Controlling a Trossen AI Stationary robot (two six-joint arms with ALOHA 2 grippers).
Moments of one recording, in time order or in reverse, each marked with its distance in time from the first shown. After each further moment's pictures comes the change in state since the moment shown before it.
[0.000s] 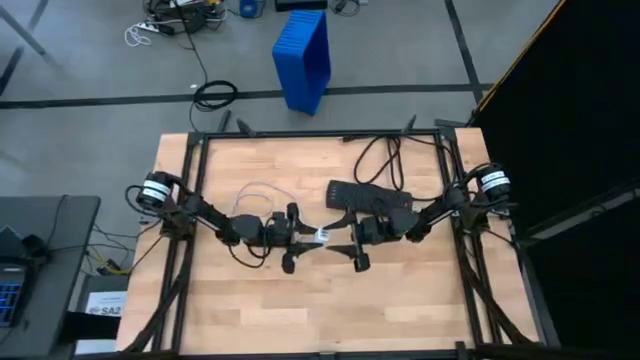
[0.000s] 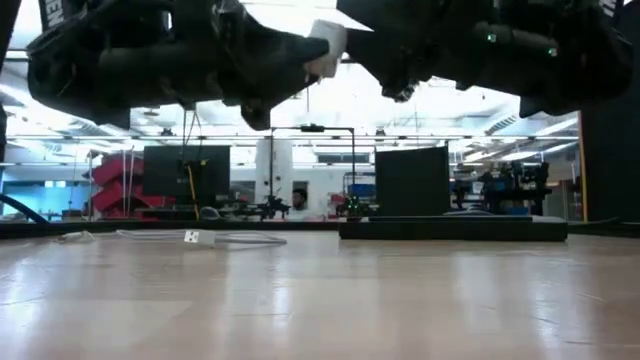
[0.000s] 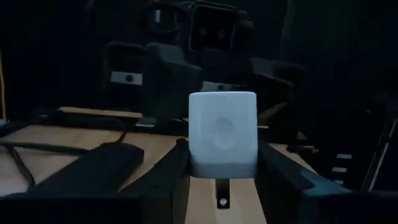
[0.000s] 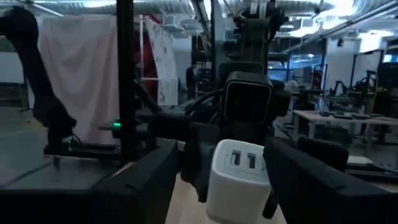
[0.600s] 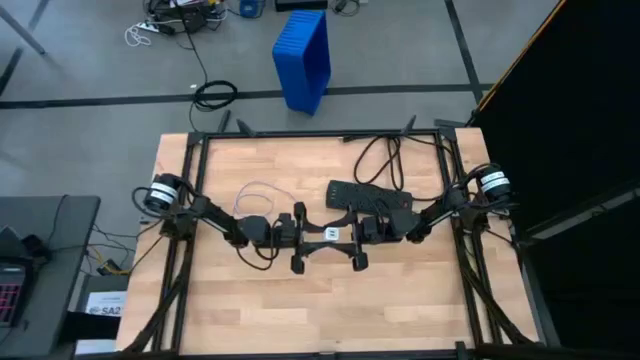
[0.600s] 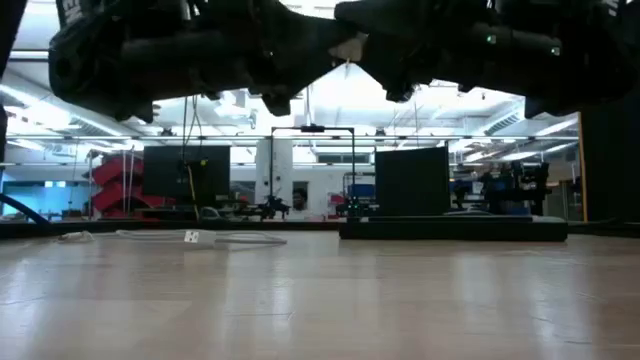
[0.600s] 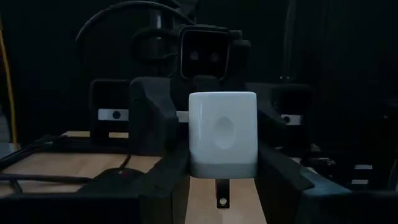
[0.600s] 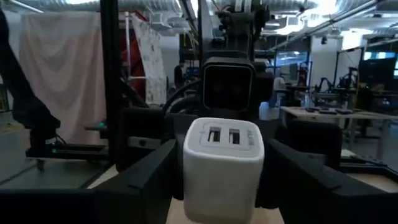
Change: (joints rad) left arm -0.005 0.066 0.100 0.009 -0.022 0.074; right arm 0.003 0.002 -0.002 -0.002 0.071 -0.002
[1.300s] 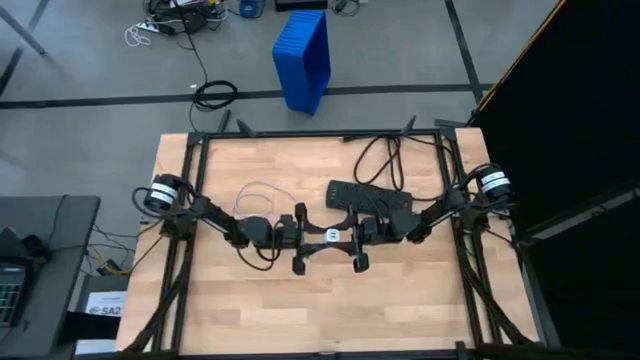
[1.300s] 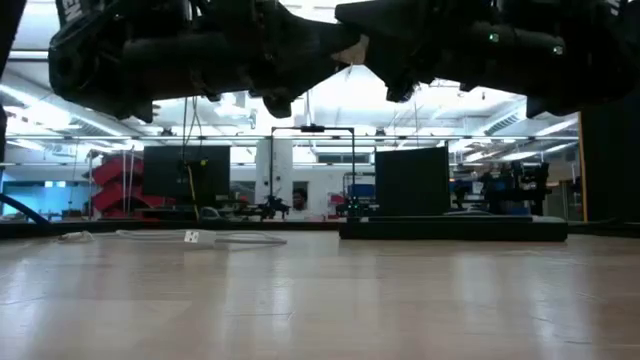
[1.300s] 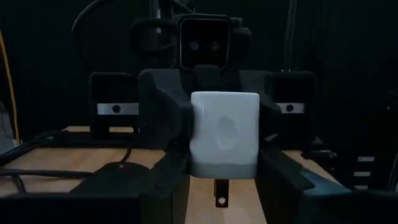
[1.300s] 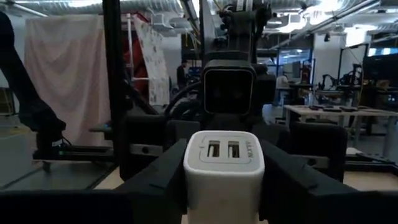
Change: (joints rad) left arm -0.002 0.001 0.005 -0.034 -0.007 0.001; right arm 0.002 0.000 -0.001 -0.005 -0.009 0.023
